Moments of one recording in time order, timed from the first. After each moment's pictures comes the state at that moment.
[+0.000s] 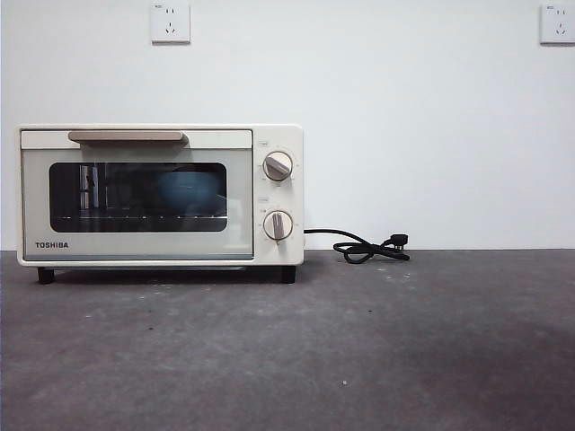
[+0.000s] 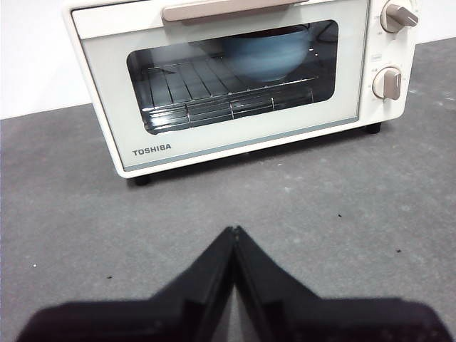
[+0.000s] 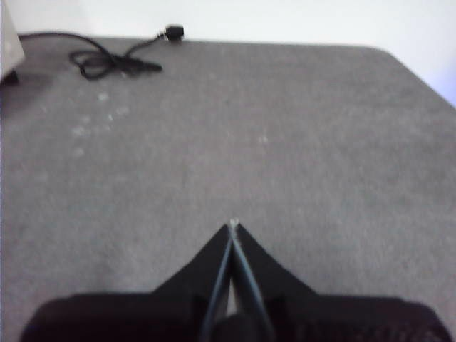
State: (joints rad) left arm -0.06 0.01 0.02 -0.16 0.11 0.11; right arm 0.01 0.15 0.17 -0.30 0.10 -0.08
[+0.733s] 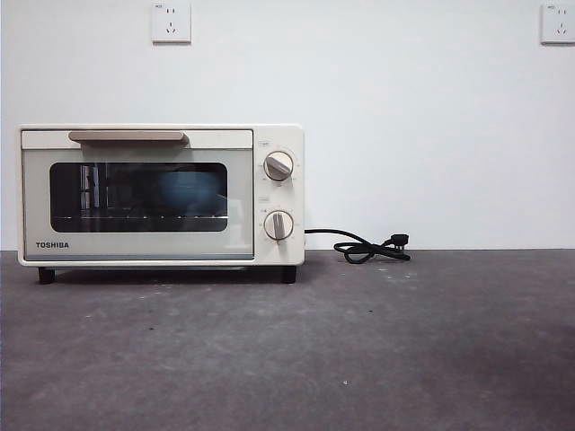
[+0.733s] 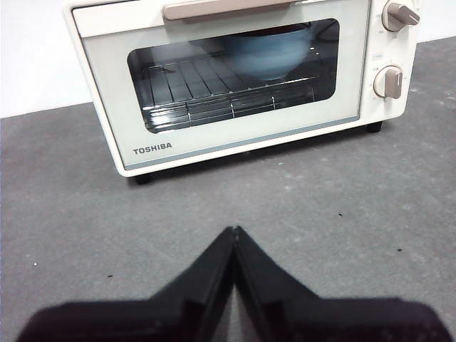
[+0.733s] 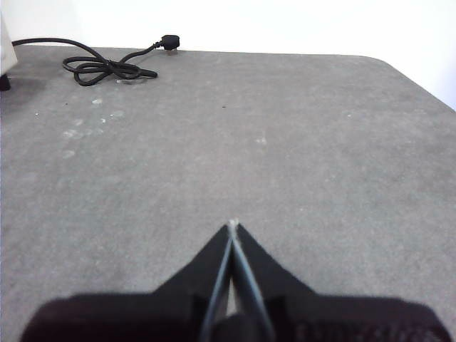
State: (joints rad) left arm -0.06 0.02 0.02 -0.16 0.11 0.11; right arm 0.00 0.03 0.03 -0.19 0.10 -0.08
